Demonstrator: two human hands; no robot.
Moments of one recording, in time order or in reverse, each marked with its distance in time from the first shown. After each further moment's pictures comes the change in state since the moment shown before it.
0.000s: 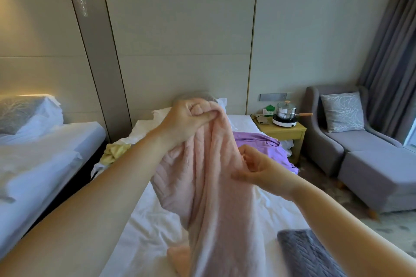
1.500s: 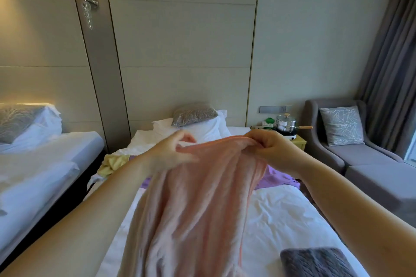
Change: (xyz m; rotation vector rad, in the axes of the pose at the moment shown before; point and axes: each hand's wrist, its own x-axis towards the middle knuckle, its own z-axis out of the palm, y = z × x) left_hand -0.016 -0.048 -0.036 0.212 -0.227 -0.325; right_hand 0.033 -0.055 -0.036 -0.377 0.185 -0.167
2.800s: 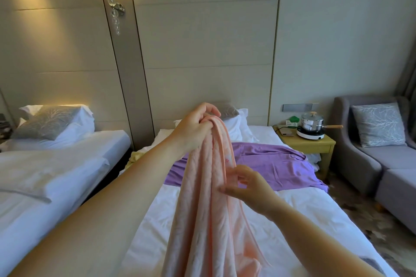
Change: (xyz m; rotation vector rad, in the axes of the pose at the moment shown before) left_hand 0.012 0.031 -0.008 -0.152 0.286 0.149; right_hand -0.012 0.025 0.116 0.235 0.009 0.103
